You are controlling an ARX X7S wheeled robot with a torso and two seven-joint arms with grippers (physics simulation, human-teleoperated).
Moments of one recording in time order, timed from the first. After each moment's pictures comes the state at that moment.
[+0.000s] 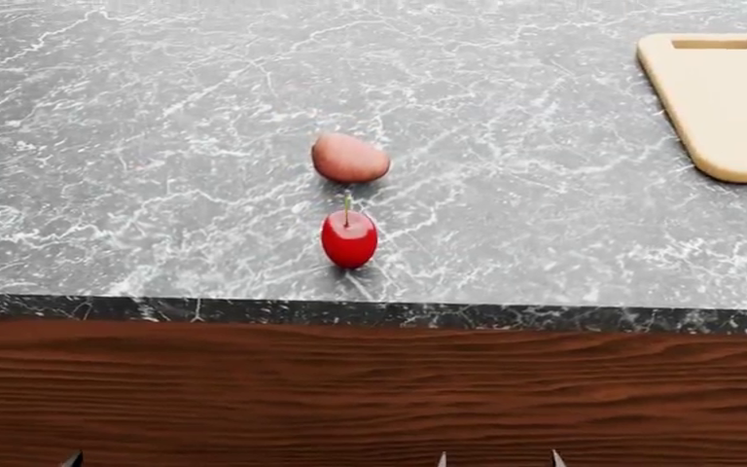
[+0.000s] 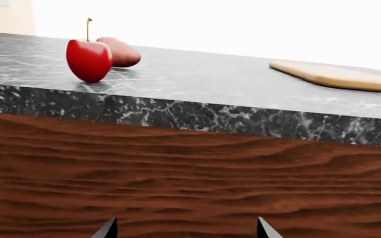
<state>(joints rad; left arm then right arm) -0.04 -0.10 0.17 -0.05 -0.01 -0.11 -0.12 0.00 0.11 -0.14 -0.02 0.02 0.00 0.13</state>
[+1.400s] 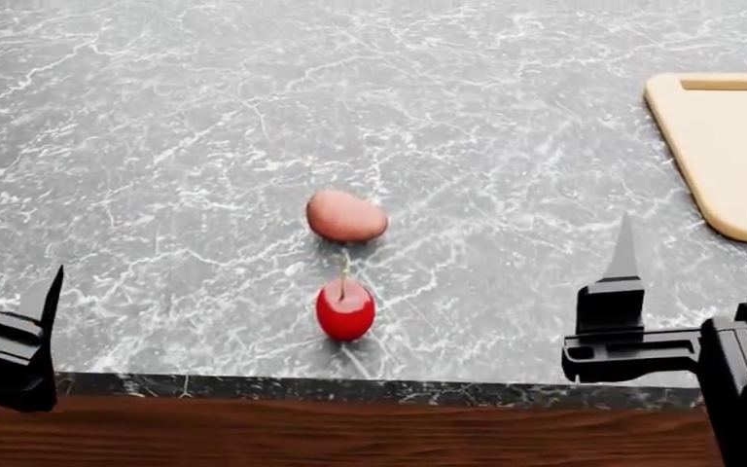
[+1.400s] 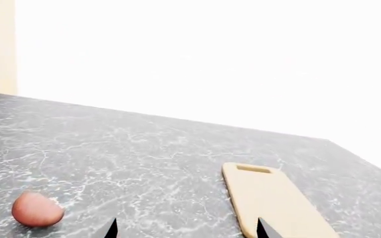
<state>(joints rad) -0.61 -0.40 -0.13 0.82 -0.54 -1.48 -0.02 0.50 0.46 0.24 -0.75 0.45 1.17 0.03</state>
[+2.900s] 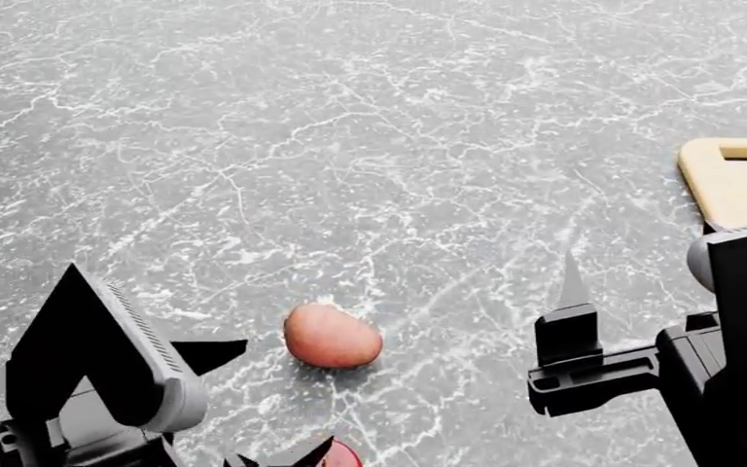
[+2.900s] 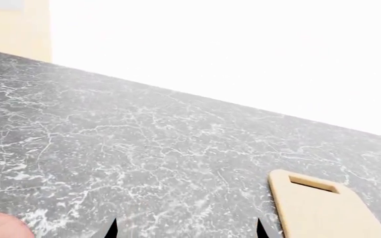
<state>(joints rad) -0.75 -0.29 0.10 0.62 -1.05 -1.56 -0.06 0.57 0.52 0.19 -0.73 0.58 1.32 -0.02</state>
